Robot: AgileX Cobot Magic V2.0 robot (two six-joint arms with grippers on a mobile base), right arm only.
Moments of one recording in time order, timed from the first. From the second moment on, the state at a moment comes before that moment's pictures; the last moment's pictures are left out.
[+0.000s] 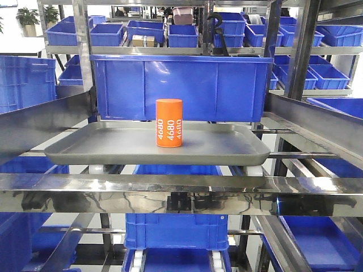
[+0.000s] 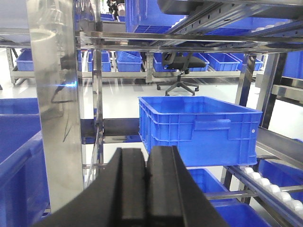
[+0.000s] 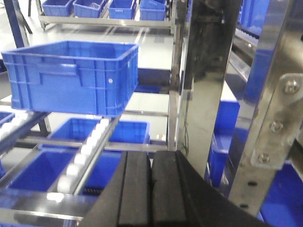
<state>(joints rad) 0.10 -0.01 0.03 -0.12 0.27 0.10</state>
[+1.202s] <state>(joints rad) 0.10 0.65 -0.80 -0.08 0.11 0.09</state>
